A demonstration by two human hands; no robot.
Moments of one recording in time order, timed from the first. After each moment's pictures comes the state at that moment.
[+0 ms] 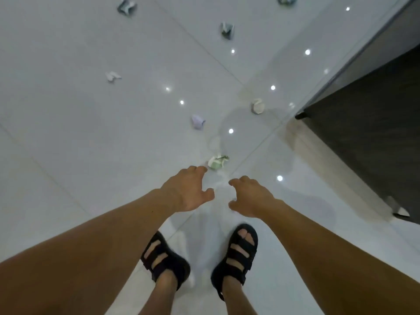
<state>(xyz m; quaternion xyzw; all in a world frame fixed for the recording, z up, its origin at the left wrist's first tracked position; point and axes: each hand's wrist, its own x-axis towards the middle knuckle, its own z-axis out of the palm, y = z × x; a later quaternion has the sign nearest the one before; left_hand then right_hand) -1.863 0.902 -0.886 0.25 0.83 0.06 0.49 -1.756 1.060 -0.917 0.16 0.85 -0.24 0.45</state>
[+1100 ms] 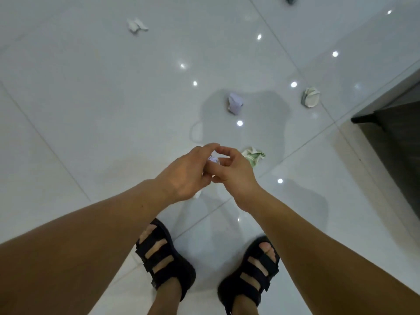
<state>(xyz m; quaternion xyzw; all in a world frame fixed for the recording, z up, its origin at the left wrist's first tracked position) -1.899 0.817 -0.980 0.21 0.84 0.28 0.42 -1.838 0.950 -0.991 0.40 0.56 -0.70 0.22</state>
